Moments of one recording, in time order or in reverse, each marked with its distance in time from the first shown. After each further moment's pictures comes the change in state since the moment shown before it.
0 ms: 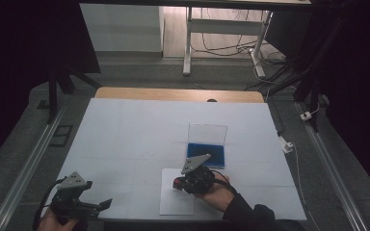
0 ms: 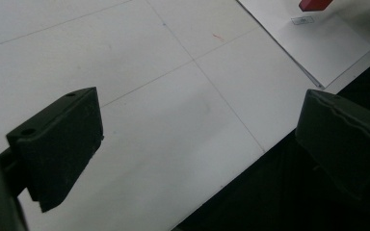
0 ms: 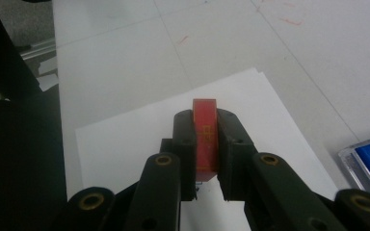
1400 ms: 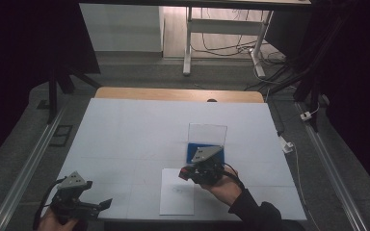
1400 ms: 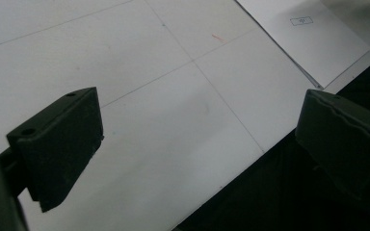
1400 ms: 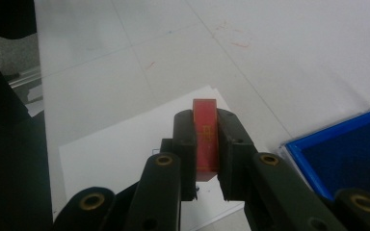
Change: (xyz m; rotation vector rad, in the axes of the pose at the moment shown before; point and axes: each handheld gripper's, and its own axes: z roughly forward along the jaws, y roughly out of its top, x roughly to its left) left arm 0.000 0.000 0.000 -0.001 -0.004 0.000; right arm -0.019 0.002 -0.028 -0.084 -0.054 0.064
